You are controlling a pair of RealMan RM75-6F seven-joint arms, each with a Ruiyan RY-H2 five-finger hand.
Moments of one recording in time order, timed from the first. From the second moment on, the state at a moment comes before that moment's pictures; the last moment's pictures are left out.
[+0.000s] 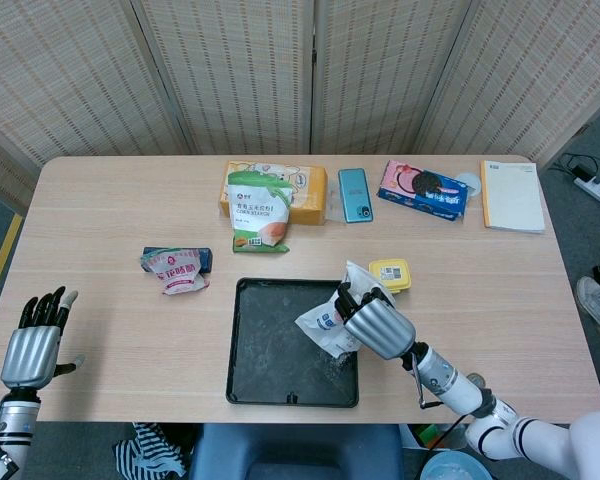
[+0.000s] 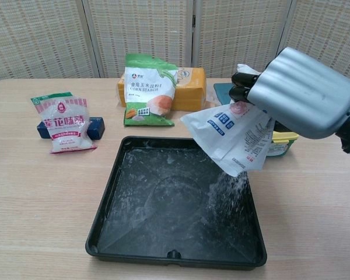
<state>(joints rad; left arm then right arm) -0.19 -1.33 -0.07 -1.41 1.35 1.34 0.22 0.59 -1.66 0.05 -1.10 -1.91 1.46 -0.70</state>
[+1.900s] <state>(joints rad) -0.19 -1.36 -0.06 -1.39 1.35 1.34 0.28 0.40 -1.34 -0.03 -1.28 -1.56 1.07 0.57</state>
